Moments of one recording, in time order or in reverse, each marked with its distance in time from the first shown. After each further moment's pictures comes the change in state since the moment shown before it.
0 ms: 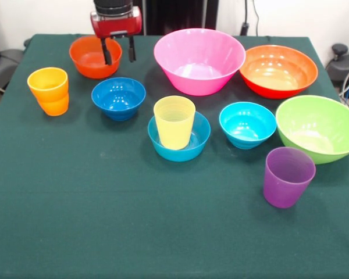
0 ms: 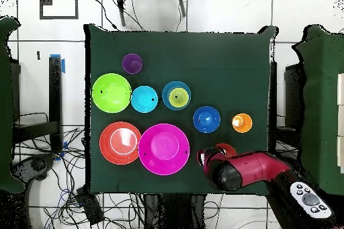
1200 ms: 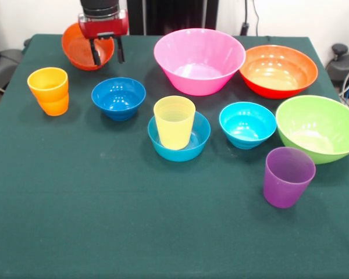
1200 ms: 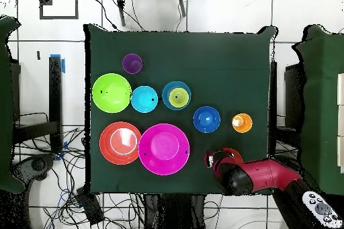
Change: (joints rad) arm -0.092 0.014 0.008 0.000 0.010 -0.015 0.000
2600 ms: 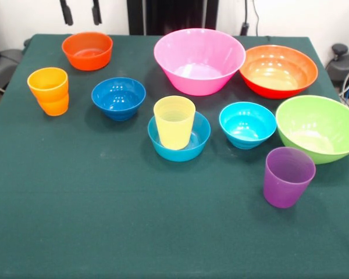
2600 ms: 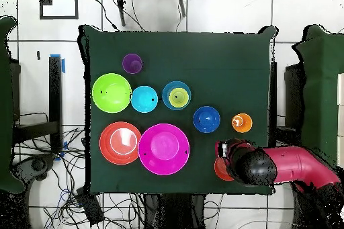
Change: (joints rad) arm -0.121 -0.289 0.295 0.053 0.208 0.348 0.000
